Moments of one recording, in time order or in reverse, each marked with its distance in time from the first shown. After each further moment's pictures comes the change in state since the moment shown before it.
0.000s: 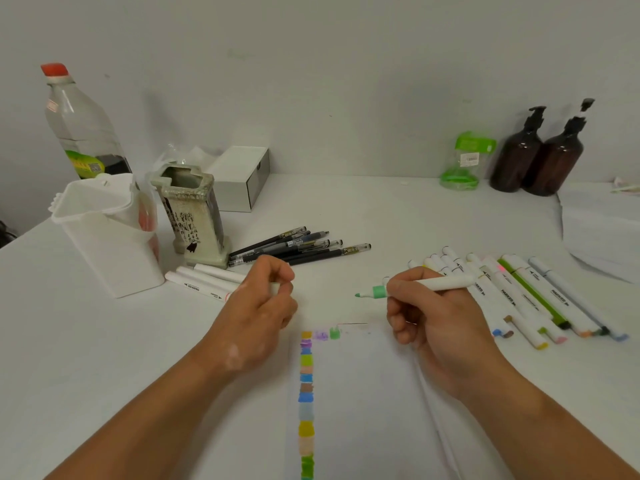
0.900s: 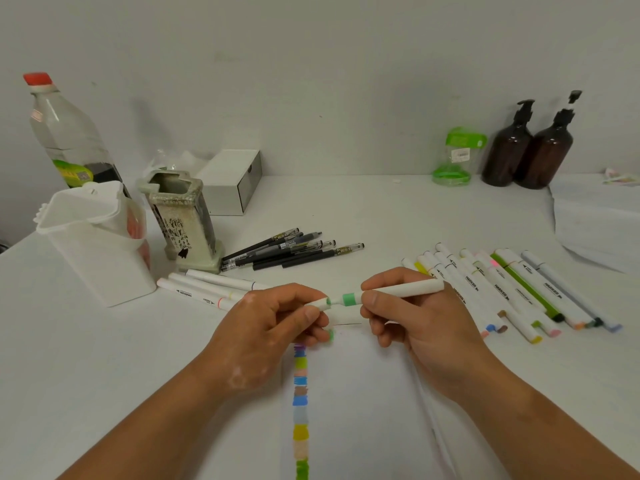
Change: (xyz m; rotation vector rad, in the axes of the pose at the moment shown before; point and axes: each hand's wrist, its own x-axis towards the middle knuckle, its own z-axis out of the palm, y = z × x) left_hand -0.006 0.002 0.011 -0.072 -0.226 0.078; right_hand -0.002 0.002 0.000 -0.126 -0.132 -0.068
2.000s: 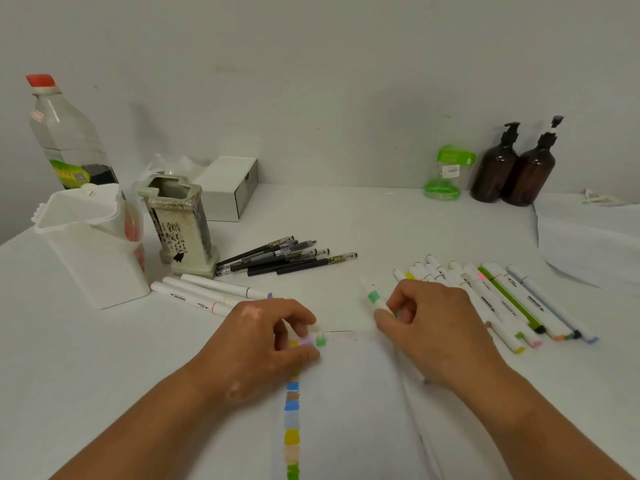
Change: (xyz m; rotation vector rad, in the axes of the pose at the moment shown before) left_hand -0.005 0.000 -0.004 0.538 0.053 0.084; right_hand 0.001 -0.009 -0.022 -1.098 0.221 -0.037
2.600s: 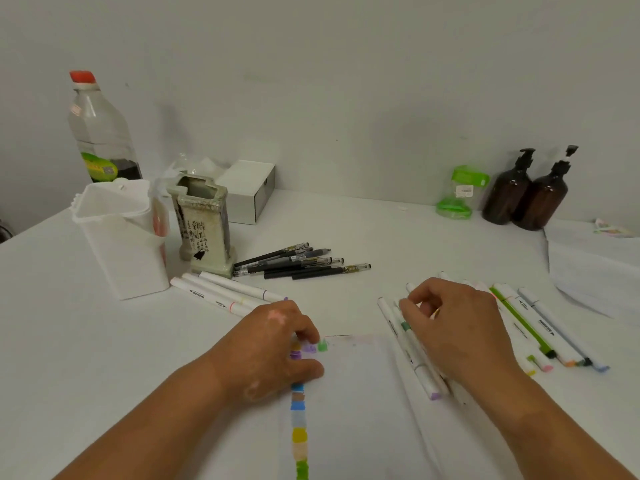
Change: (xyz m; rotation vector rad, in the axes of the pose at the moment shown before) left_hand 0.002 -0.007 -0.008 0.295 -0.112 0.013; right_hand 0.015 -0.003 -0.001 -0.076 0.140 0.011
